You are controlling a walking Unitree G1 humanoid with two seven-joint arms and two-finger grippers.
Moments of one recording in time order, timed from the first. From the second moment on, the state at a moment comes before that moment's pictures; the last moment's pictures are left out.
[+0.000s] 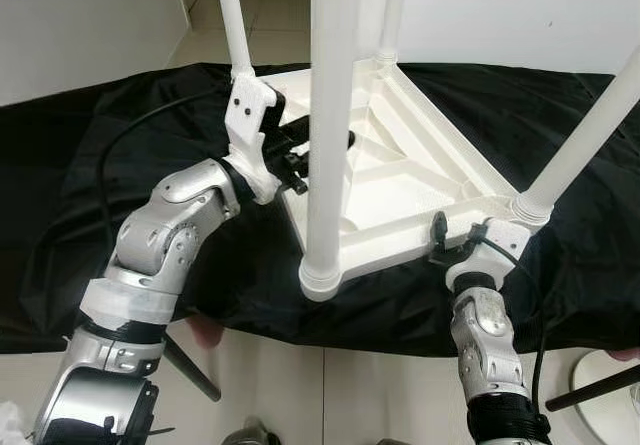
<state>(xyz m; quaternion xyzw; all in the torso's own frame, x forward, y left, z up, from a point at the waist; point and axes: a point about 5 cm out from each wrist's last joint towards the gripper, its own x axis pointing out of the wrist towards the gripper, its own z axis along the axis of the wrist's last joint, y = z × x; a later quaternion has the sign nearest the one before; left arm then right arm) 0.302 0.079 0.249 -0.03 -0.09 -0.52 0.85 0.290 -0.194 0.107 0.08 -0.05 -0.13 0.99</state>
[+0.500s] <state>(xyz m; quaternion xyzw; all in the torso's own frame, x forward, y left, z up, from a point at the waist) 0.288 0.068 0.242 -0.03 -0.07 -0.55 0.83 0.294 -0.197 0.105 0.13 -0.06 -0.22 0.96</state>
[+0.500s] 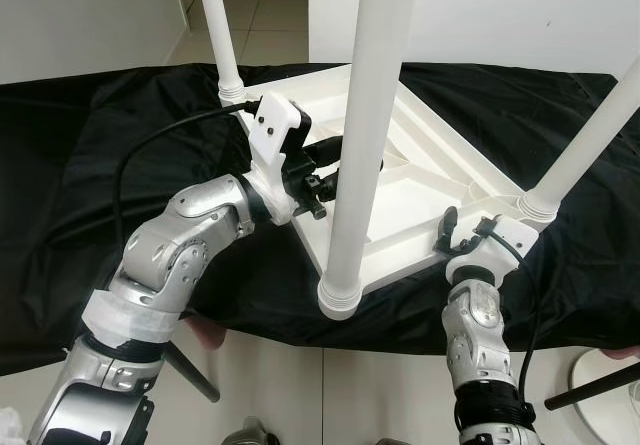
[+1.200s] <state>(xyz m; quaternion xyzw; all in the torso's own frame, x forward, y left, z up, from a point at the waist) 0.280 0.066 0.244 -0.02 -0.06 -0.57 0.82 0.310 -0.202 0.097 0.17 -0.03 -0.17 0.97</state>
